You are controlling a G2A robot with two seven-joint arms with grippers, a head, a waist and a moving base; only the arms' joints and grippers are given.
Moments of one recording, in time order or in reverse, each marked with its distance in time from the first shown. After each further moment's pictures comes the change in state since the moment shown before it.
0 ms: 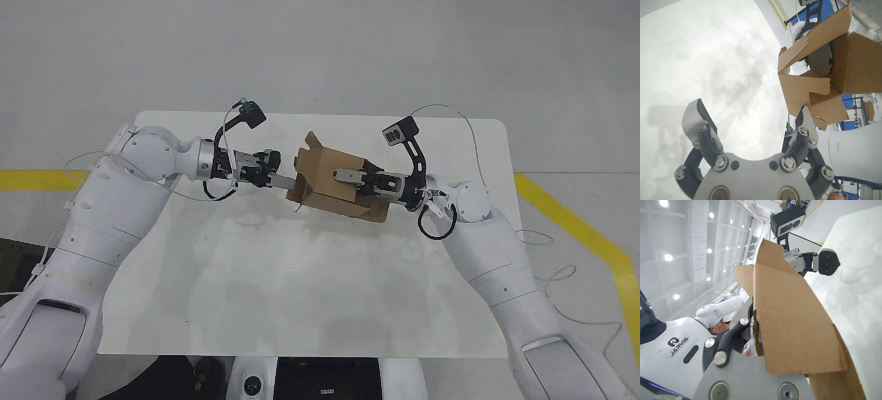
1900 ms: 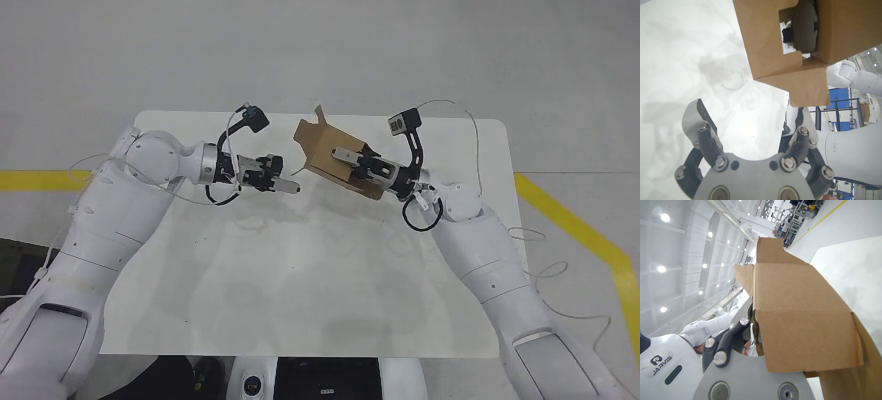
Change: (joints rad) left arm 0.026 0.001 -0.015 -0.032 0.002 0.047 -0.006; right arm 0.017 -0.040 -0.006 0.063 -0.122 -0.072 -0.222
